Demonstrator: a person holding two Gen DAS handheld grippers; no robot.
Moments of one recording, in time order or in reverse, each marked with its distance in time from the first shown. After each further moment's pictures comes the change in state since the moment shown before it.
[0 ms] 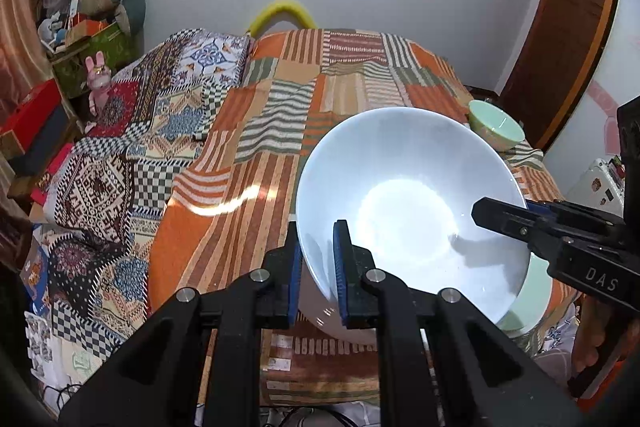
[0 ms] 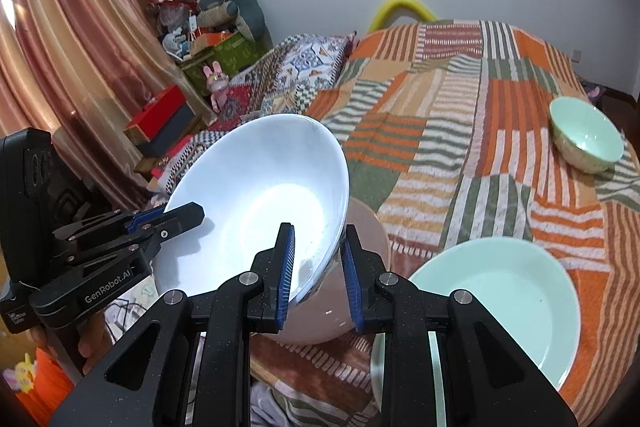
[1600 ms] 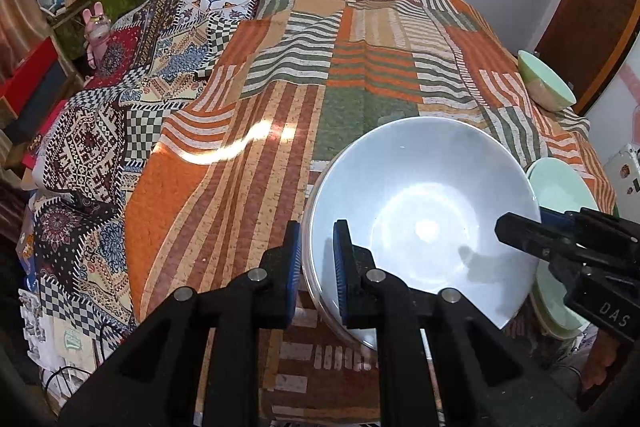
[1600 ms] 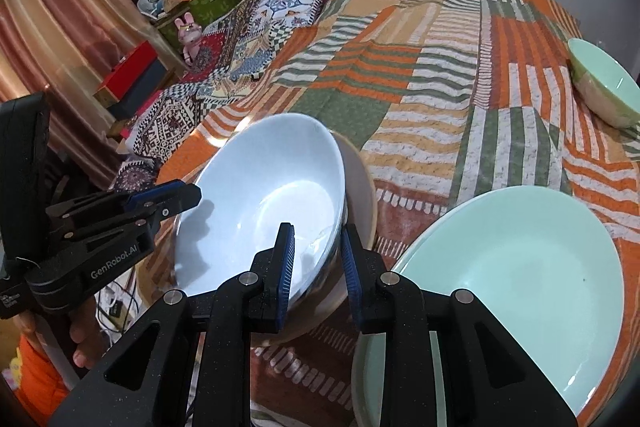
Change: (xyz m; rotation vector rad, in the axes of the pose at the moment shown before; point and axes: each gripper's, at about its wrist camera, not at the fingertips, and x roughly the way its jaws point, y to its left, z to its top) left arm 0.082 0.018 -0.023 -0.023 0.175 0.057; right arm 0.058 -0.014 -0.024 0.021 0.162 -0.042
